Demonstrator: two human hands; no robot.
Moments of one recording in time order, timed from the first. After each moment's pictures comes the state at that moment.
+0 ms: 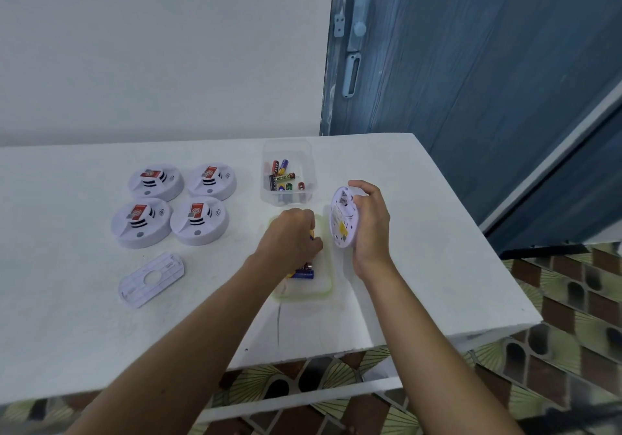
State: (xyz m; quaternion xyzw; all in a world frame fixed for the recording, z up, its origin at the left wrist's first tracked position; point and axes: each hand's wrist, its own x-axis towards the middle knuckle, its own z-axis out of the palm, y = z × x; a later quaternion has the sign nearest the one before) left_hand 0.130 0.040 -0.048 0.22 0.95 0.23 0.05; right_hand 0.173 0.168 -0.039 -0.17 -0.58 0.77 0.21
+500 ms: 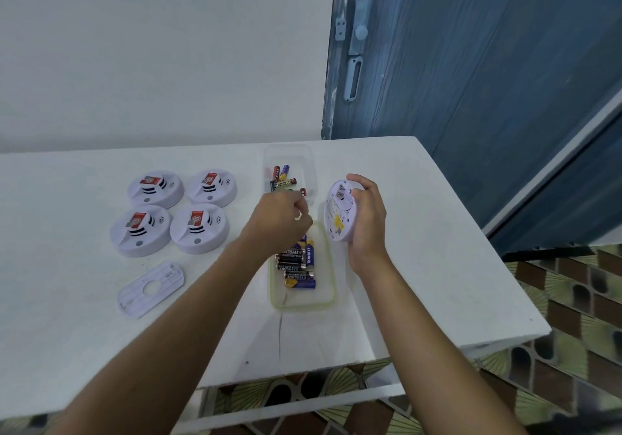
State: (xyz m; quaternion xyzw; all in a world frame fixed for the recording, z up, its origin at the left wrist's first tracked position) left_hand 0.104 0.025 -0.016 0.21 0.93 0.31 0.00; right_hand 0.152 0.165 -0.034 -0.17 -0.55 0.80 0.19
